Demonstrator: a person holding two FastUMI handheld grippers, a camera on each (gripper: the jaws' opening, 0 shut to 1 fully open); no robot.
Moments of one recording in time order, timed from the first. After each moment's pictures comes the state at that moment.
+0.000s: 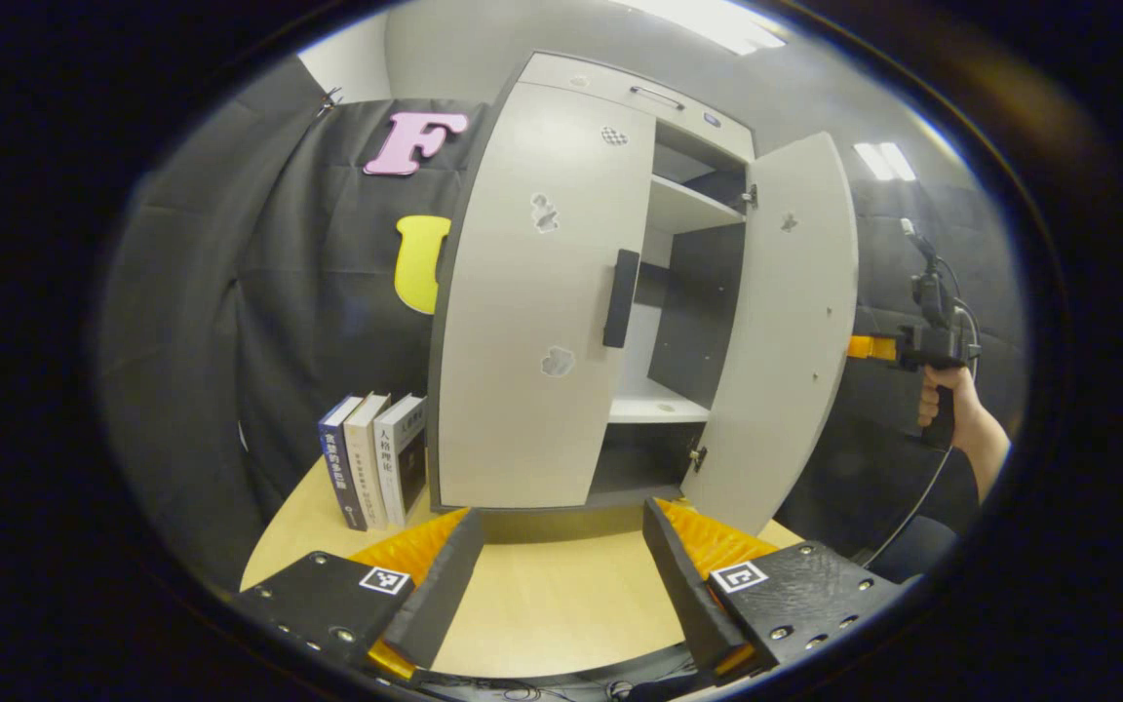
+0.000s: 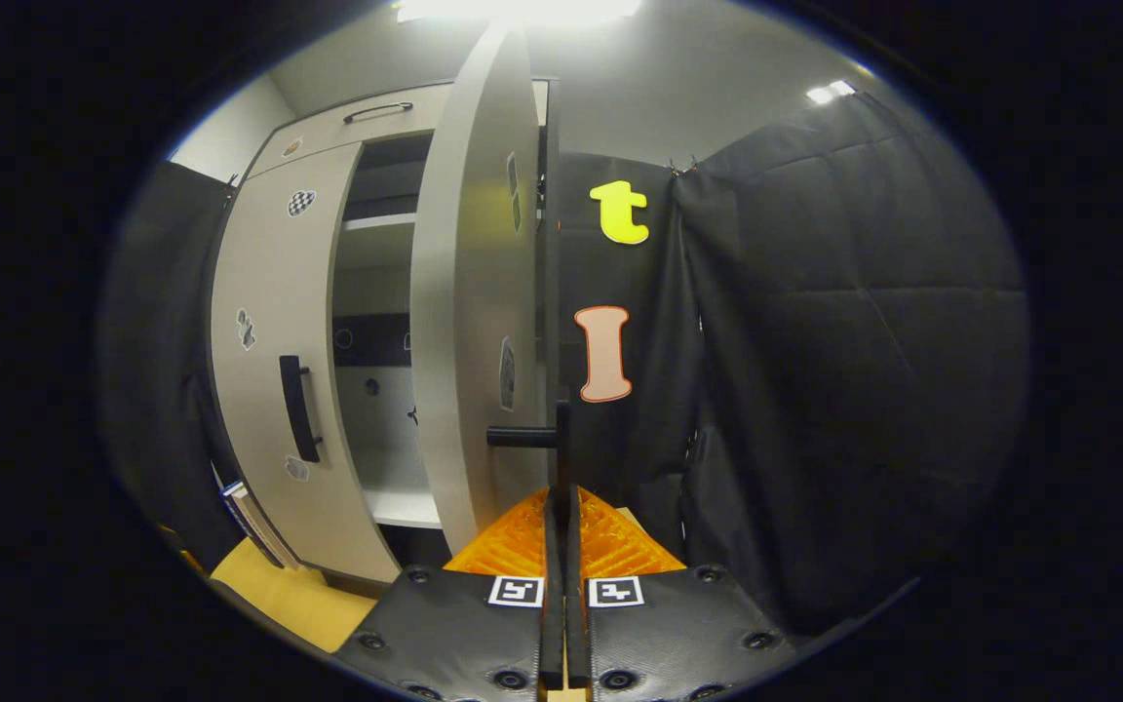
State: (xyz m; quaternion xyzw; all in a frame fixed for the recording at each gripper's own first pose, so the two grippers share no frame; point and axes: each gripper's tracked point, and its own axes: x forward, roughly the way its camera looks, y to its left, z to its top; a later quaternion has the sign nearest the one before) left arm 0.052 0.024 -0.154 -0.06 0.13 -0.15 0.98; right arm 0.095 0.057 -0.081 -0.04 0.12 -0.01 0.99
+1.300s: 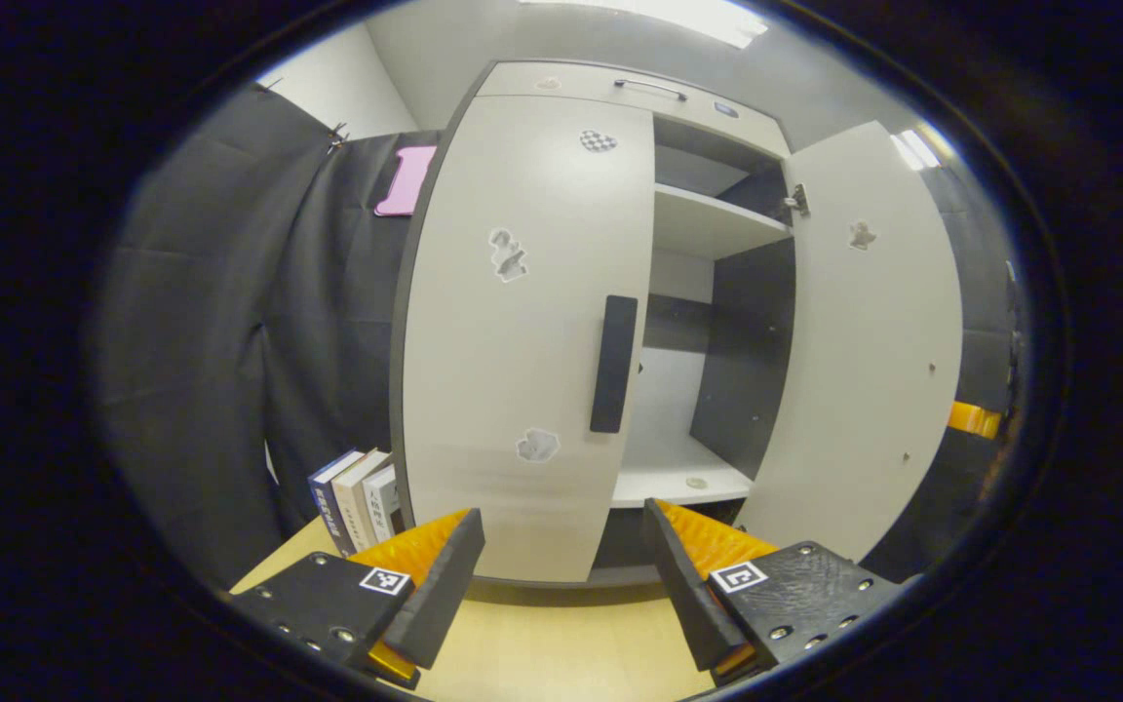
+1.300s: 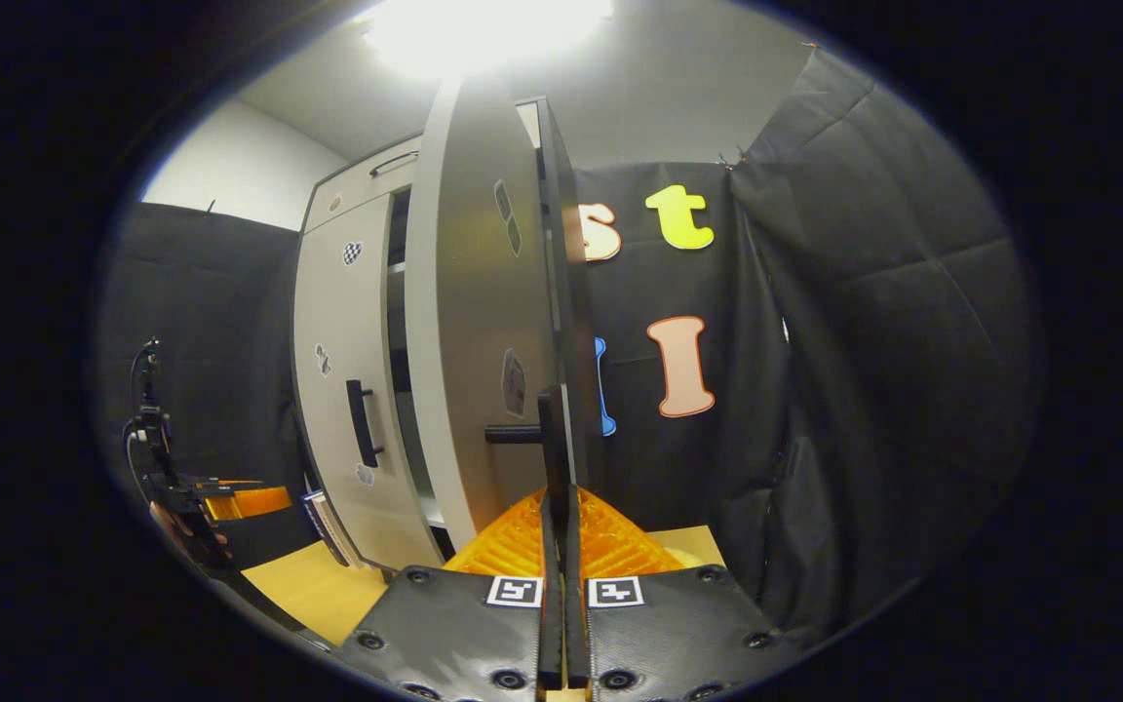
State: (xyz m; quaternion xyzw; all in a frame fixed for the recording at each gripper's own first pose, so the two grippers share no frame) left arm 0.164 -0.057 -0.089 -0.06 0.07 -0.04 0.99; right arm 0.098 0.017 -0.080 0.03 0.10 0.18 0.98
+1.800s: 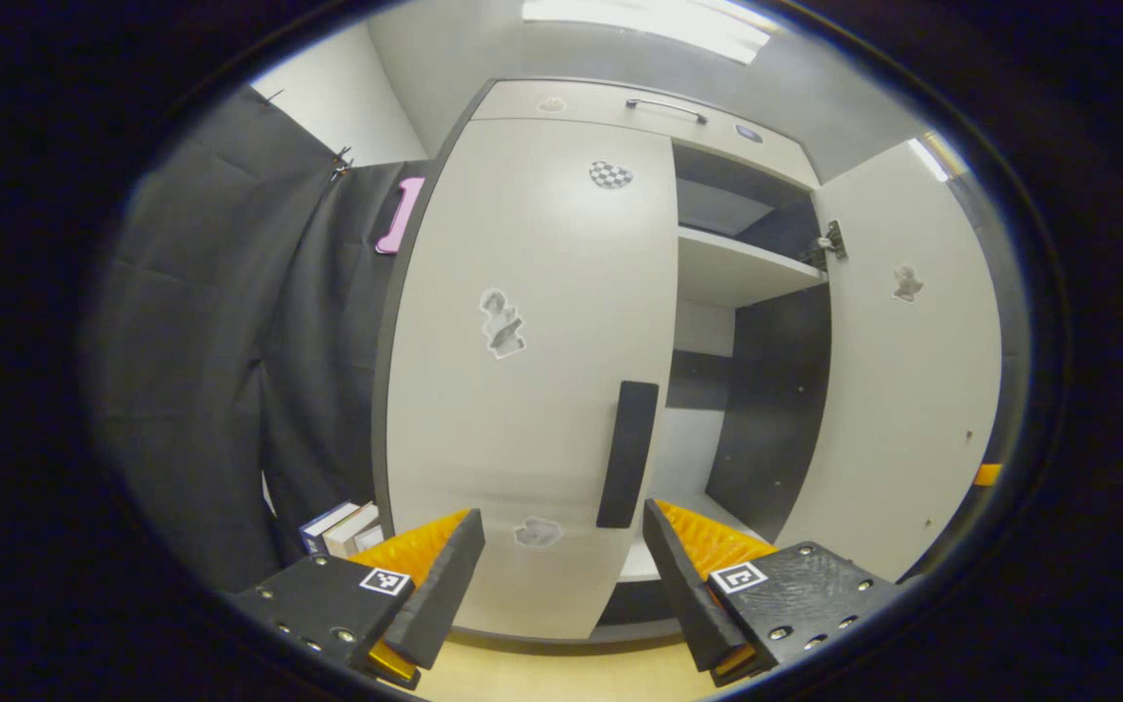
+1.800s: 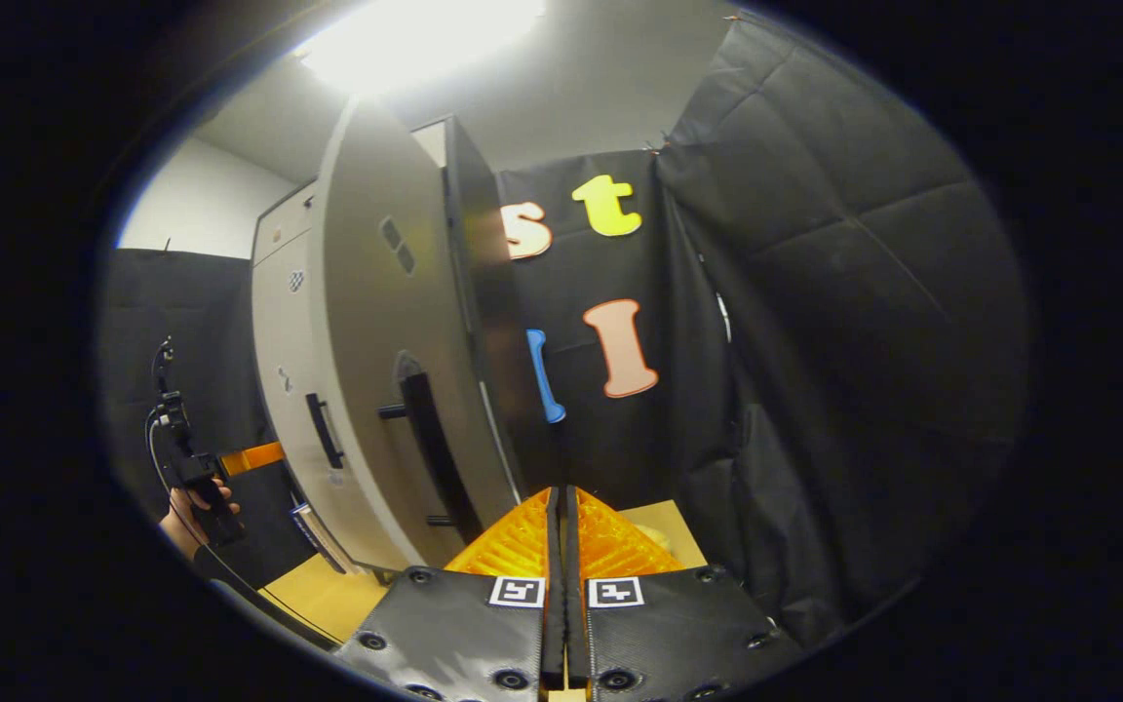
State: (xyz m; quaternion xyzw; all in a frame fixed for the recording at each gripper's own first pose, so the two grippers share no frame) left arm 0.237 -0.065 -0.031 -0.05 0.01 -0.03 1.00; right arm 0.084 -0.089 -0.089 0.09 0.12 0.08 0.99
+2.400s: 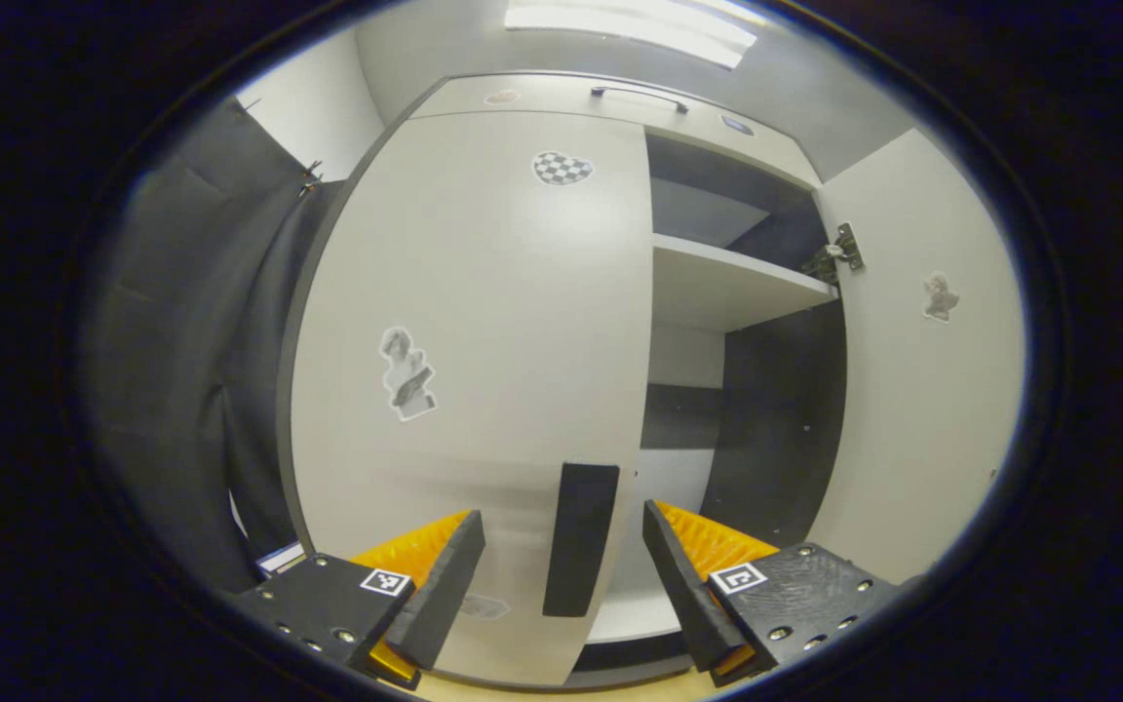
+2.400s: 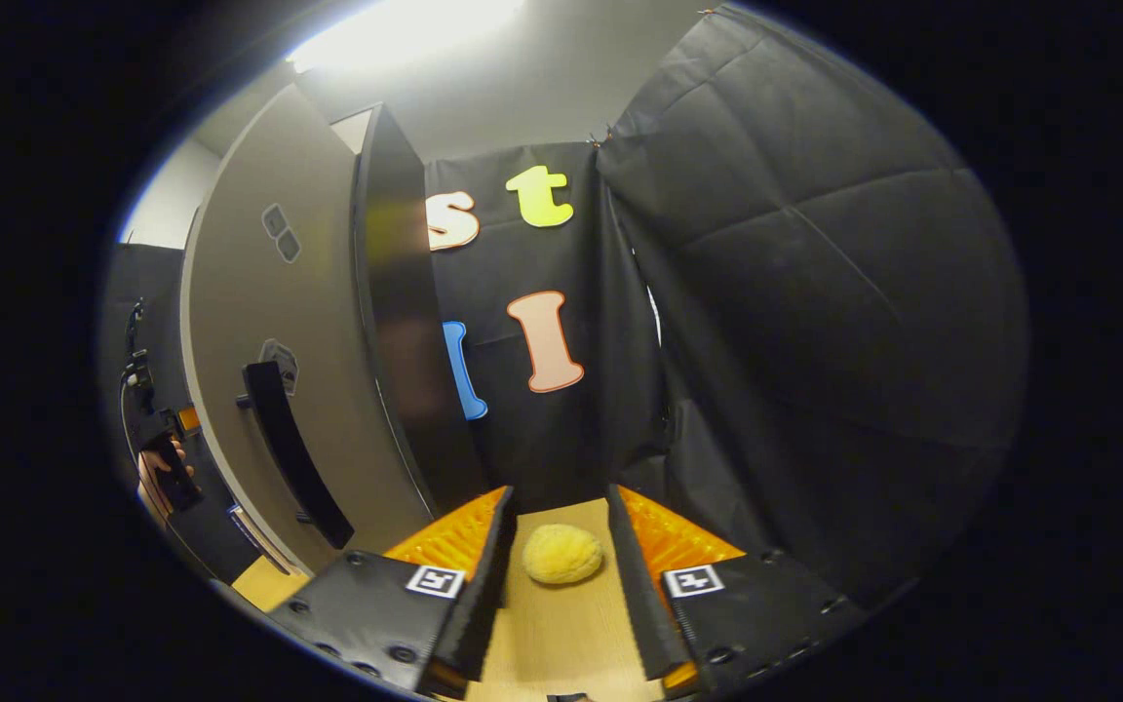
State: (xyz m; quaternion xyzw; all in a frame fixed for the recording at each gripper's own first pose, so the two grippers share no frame) left arm 0.313 -0.110 0.005 -0.04 -0.02 -0.05 1.00; right arm 0.118 -0.143 -0.113 0.07 0.14 0.01 0.99
